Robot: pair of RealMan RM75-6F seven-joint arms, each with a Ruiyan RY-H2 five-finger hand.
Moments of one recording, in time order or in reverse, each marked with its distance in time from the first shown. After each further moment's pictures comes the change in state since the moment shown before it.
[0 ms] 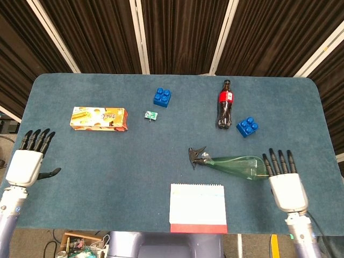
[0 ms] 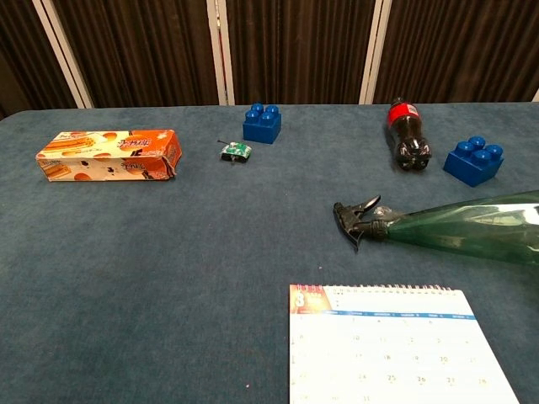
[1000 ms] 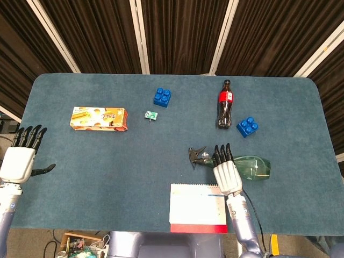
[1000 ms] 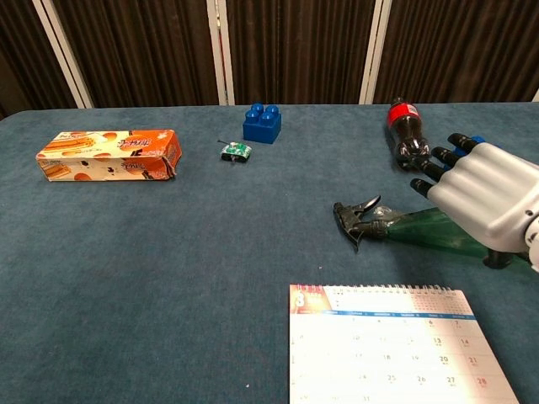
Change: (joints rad) left arm -0.002 0.010 -0.015 0.032 -0.056 0.003 -0.061; right arm 0.291 -0.393 0.082 0.003 0.456 -0.115 -0.686
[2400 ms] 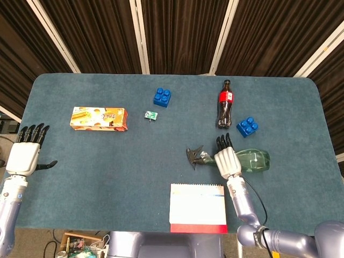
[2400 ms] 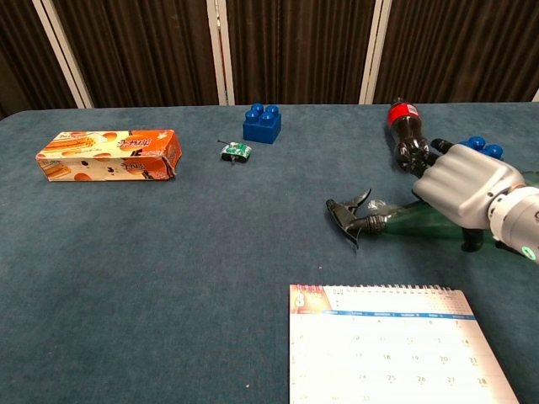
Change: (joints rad) left arm -0.061 -0.049 -0.018 0.060 -0.113 -0.131 0.050; right arm 0.204 -0.009 -0.018 0.293 0.127 -0.145 0.284
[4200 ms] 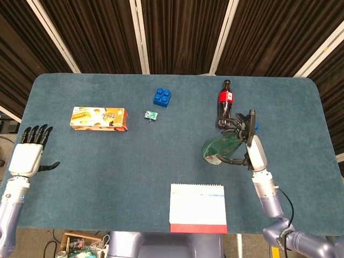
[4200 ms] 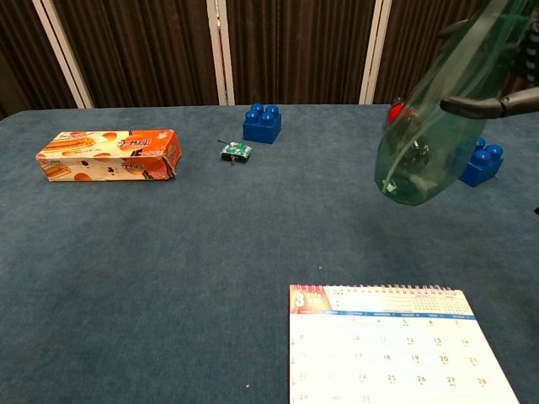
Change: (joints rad) left arm -0.005 -0.003 0.018 -0.009 0.013 0.020 0.002; right arm -0.137 0.060 0.028 0.278 -0.614 0.325 2.160
